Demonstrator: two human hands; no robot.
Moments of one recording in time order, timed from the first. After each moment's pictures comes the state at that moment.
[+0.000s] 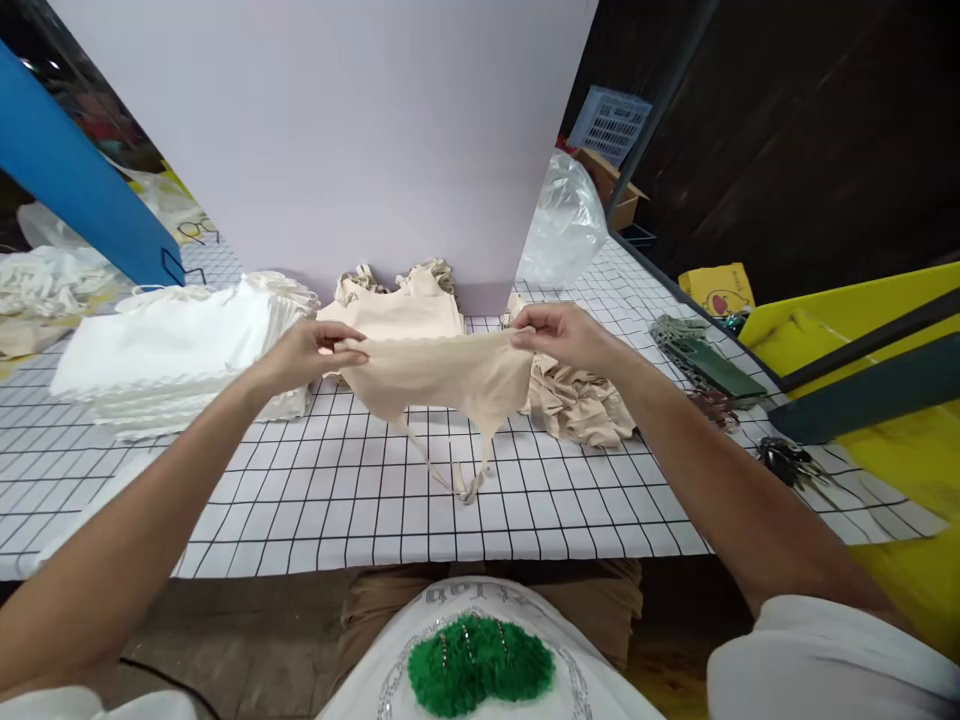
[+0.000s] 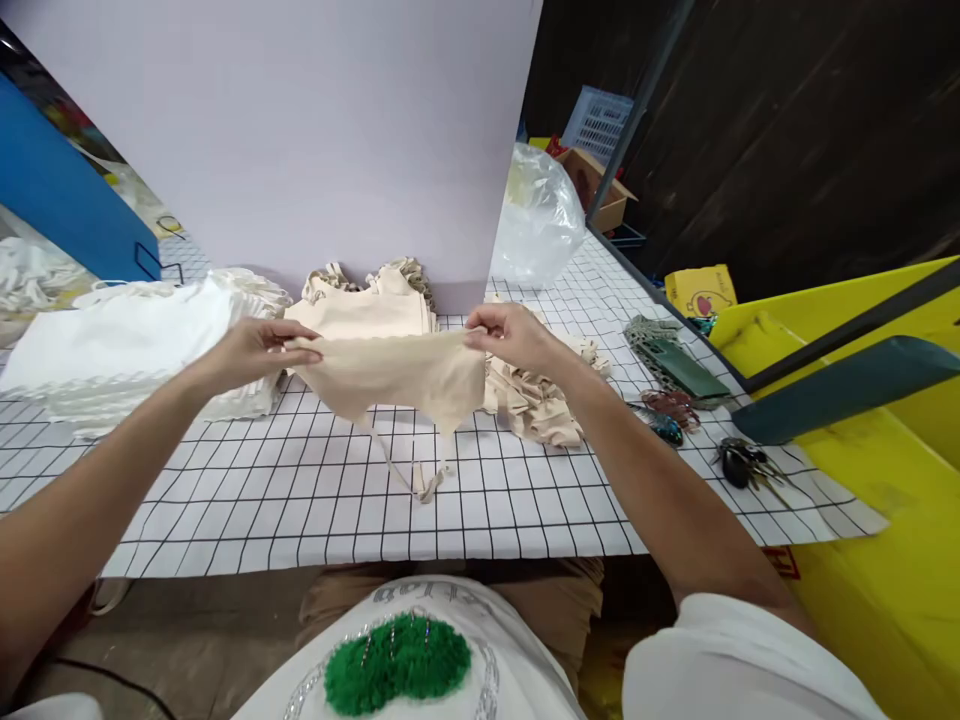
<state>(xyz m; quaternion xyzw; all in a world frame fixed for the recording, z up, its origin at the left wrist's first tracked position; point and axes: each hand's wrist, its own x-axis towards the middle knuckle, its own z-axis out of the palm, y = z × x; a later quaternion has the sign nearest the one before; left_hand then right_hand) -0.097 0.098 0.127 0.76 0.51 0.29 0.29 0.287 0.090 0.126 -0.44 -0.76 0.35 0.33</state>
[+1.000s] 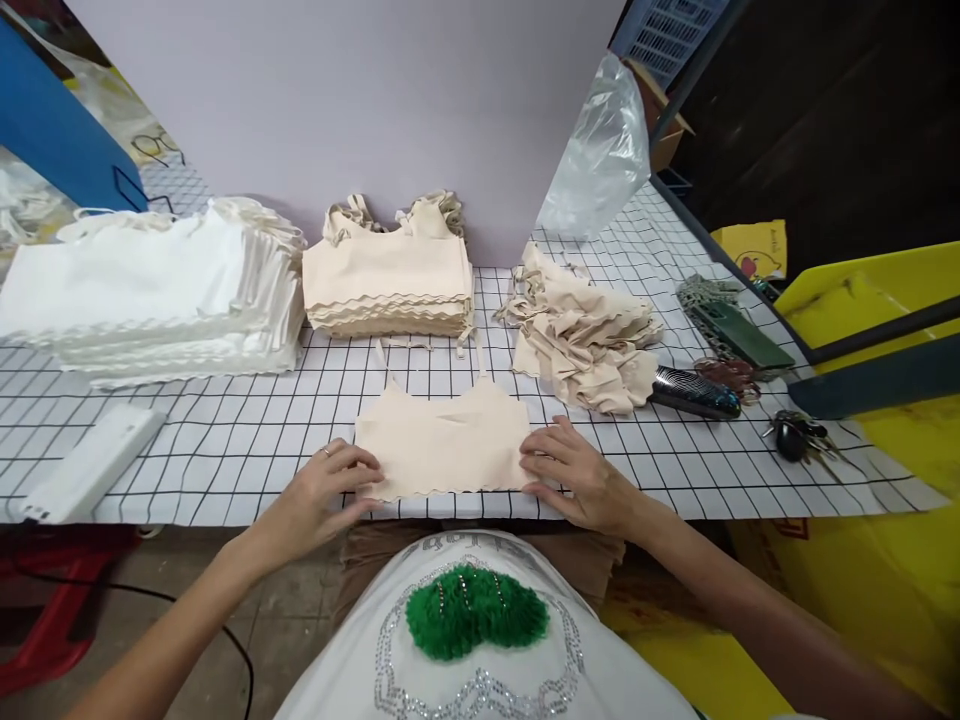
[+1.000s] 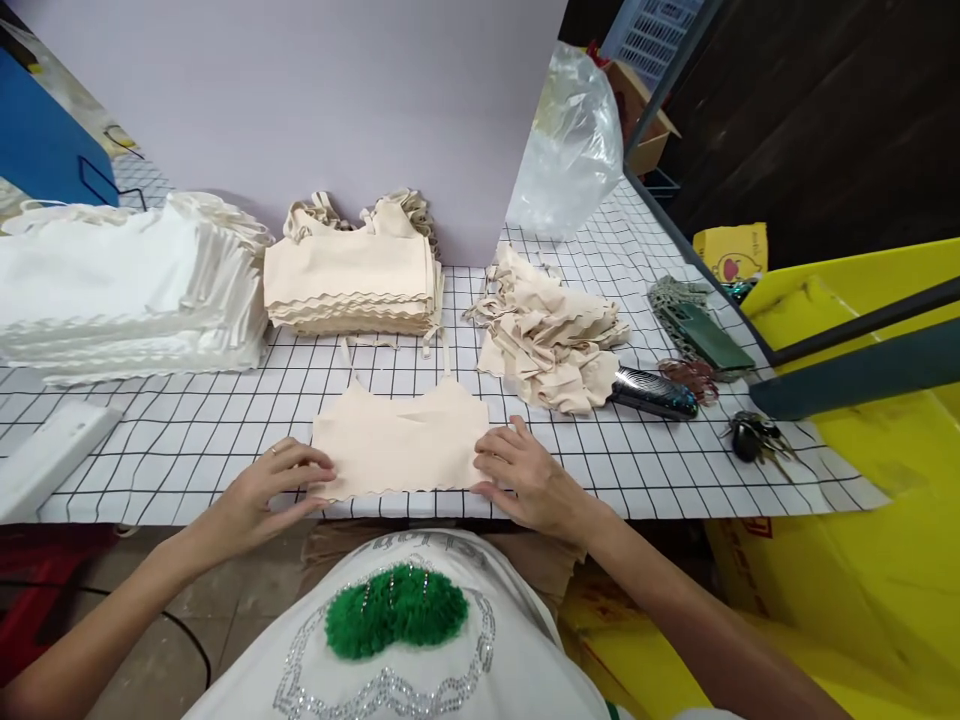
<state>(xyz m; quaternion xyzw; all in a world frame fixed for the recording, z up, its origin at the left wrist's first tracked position) -0.095 -0.082 0.021 0.87 0.38 0.22 0.24 0.291 -0.076 0.015 -0.34 -0.91 0.12 0.20</state>
